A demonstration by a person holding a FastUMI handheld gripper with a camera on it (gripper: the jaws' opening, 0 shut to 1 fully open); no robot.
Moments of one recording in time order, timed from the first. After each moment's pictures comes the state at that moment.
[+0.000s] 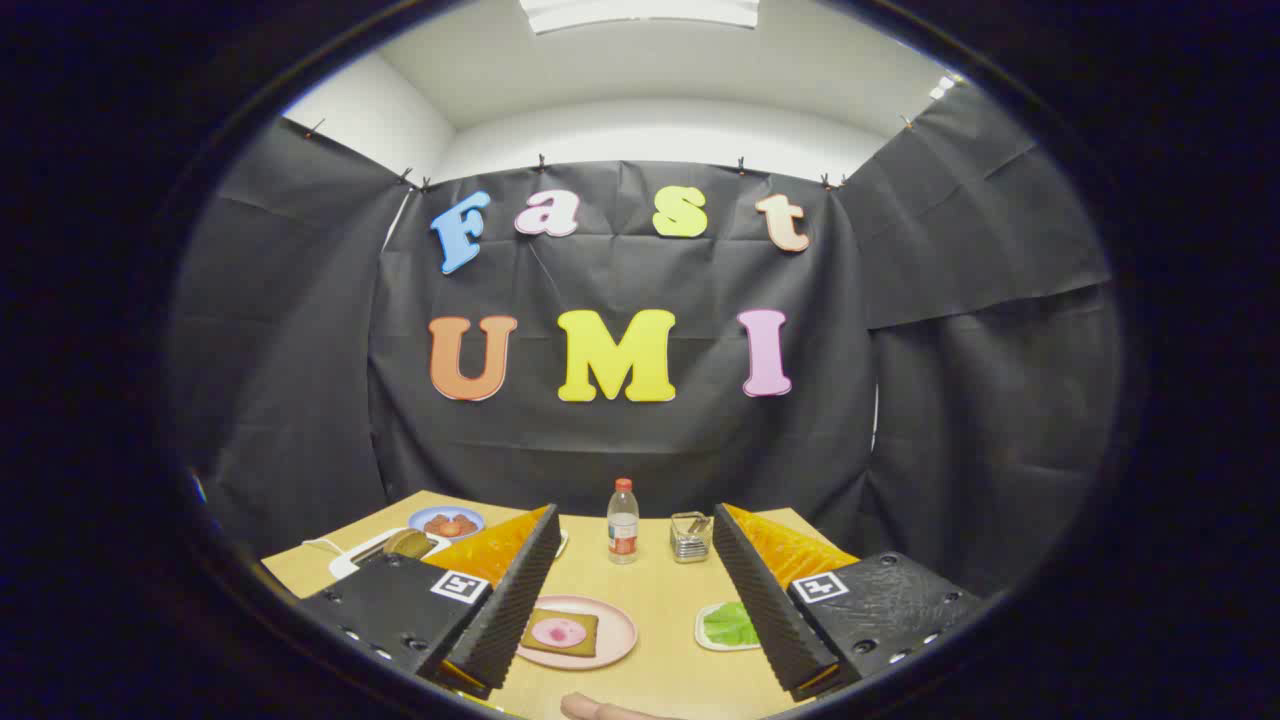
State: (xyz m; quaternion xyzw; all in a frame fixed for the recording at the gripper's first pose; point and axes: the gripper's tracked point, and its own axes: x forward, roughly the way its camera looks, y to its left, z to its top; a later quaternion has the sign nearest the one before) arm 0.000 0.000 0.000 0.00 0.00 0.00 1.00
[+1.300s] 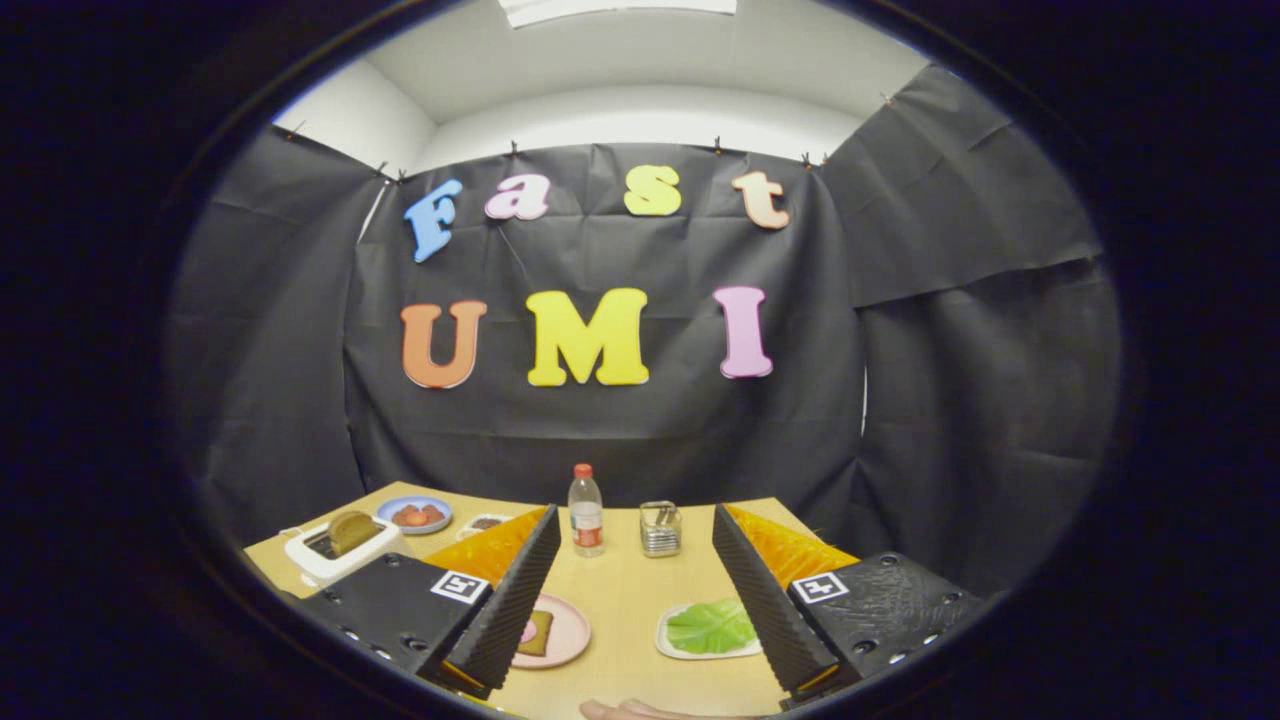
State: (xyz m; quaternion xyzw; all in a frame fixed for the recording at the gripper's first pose) arm 0.054 -0.083 -0.044 0.01 0.04 -0.02 1.00
